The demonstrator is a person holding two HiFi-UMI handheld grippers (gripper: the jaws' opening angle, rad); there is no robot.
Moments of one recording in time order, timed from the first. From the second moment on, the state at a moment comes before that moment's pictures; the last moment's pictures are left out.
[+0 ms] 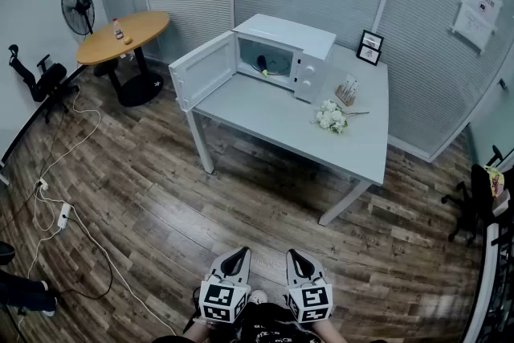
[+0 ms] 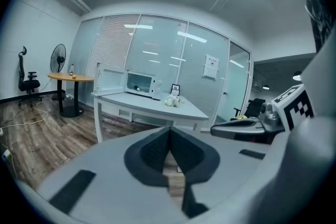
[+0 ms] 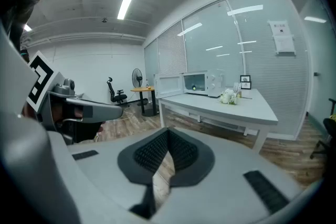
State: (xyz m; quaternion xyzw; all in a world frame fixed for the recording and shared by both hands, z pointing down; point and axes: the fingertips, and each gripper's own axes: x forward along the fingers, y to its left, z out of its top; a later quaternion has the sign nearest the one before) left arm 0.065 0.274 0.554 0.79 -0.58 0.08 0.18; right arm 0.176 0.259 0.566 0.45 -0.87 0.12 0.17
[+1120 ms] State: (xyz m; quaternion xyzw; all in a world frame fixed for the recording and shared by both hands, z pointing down) left arm -0.047 0.129 0.522 0.82 -0.55 0.07 0.11; right arm 0.126 0.122 0.535 0.56 -0.81 0.10 0.12
